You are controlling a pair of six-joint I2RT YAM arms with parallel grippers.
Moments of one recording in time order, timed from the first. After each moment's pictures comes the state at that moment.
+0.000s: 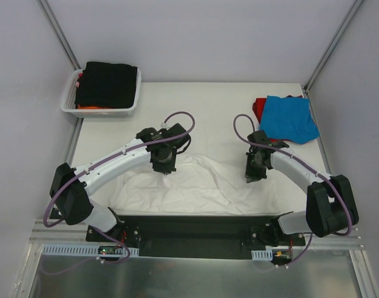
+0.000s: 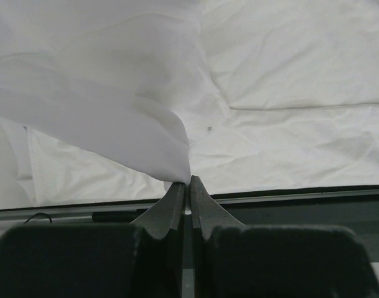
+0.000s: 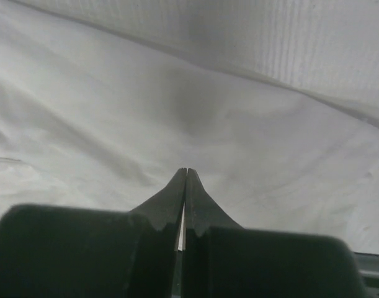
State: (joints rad) left arm -0.84 1.48 1.27 -1.13 -0.22 -0.70; right arm 0.34 1.37 0.80 -0.77 -0.06 0.49
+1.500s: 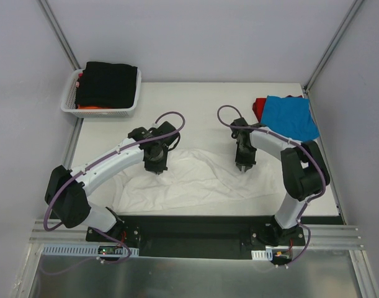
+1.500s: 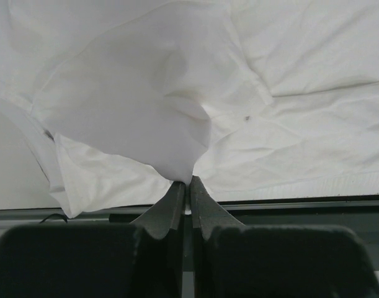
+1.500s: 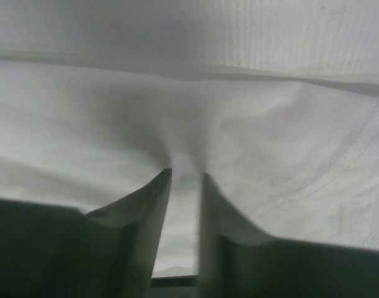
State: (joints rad) left arm -0.73 1.44 1.18 -1.09 -0.18 -0.62; right arm 0.43 1.77 1.12 -0.85 0.19 0.57
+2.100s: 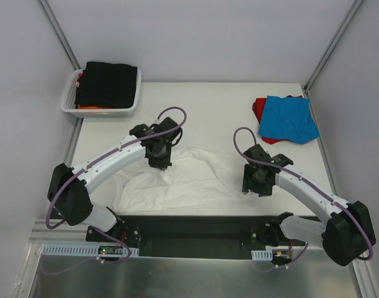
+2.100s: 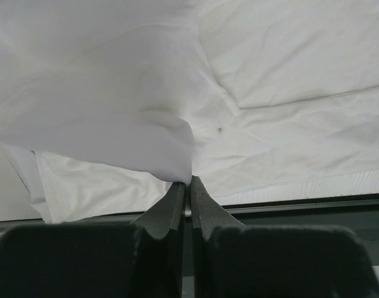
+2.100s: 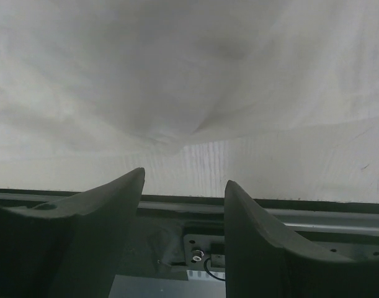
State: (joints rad) left arm -0.73 1.47 1.24 -1.06 -0.15 -0.64; right arm 0.54 1.14 0.74 -0.98 0.14 0.65
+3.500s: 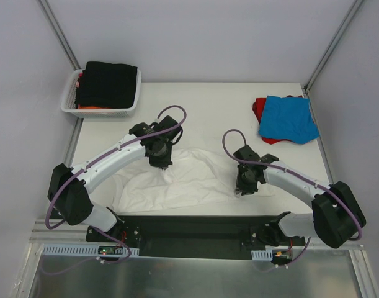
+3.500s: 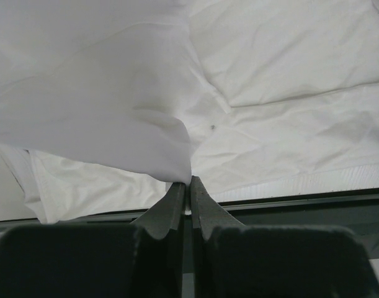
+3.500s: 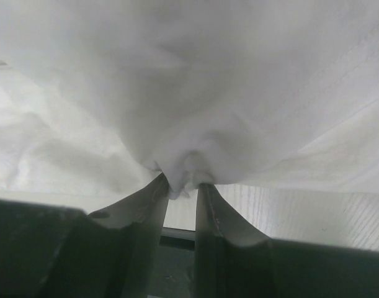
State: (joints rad) left arm -0.73 1.47 1.26 -1.07 -0.14 -0.65; right arm 0.61 1.29 0.68 -0.75 0.05 0.74
